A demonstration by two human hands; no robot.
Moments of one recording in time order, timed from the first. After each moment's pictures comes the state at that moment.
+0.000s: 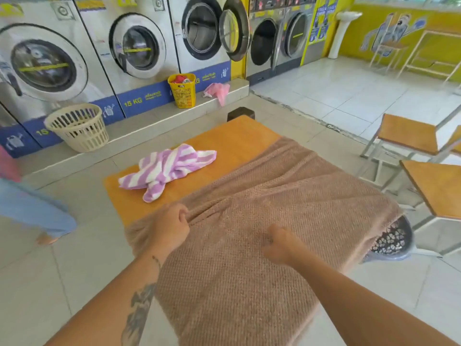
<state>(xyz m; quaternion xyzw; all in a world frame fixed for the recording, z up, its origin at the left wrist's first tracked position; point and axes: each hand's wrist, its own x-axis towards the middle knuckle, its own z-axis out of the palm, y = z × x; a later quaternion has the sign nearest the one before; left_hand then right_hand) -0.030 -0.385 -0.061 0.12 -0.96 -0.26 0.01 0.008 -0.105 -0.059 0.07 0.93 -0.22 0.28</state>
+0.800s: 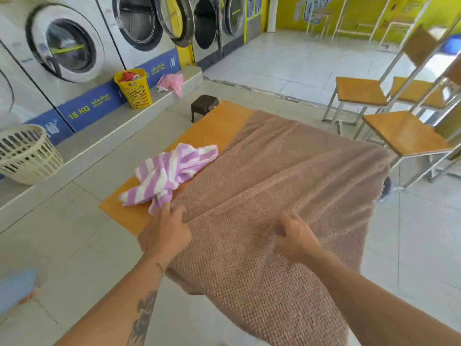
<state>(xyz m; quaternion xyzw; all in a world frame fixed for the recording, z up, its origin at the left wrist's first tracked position) -0.069 -0.494 -0.067 -0.05 -0.99 -0.12 -0.04 0.041 -0.213 -0.069 0.18 0.93 -0.29 0.13</state>
